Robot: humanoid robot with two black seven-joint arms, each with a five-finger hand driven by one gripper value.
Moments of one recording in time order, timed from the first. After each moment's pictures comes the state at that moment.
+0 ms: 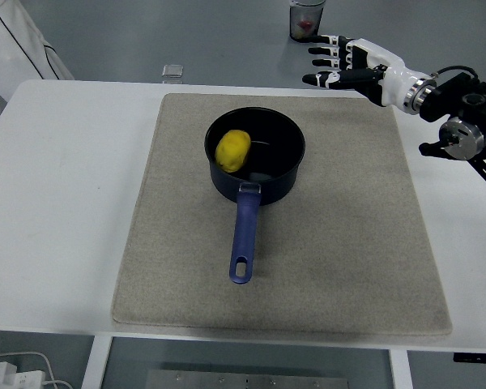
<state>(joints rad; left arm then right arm) 0.03 0.00 0.01 -0.13 0.05 0.02 0.05 1.11 -0.35 0.39 0.83 -0.32 0.16 0.07</state>
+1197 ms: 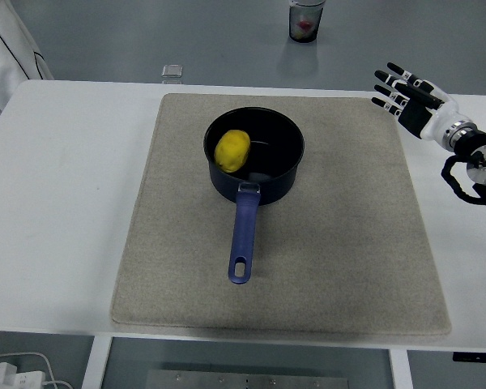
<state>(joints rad) 0.03 0.00 0.01 -0.13 0.05 0.02 0.05 0.95 -0.32 0.57 0.63 0.10 0.12 0.03</state>
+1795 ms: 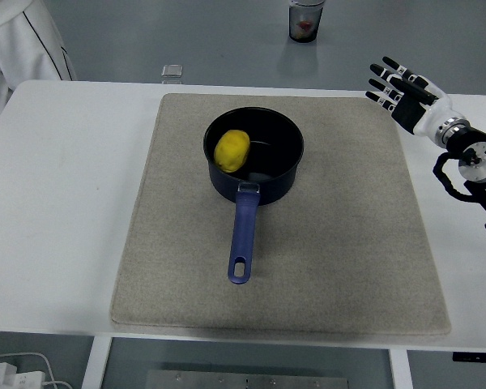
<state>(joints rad) 0.03 0.00 0.01 -0.13 0.05 0.02 0.05 0.95 -0.30 0.58 0.63 0.10 0.11 0.04</state>
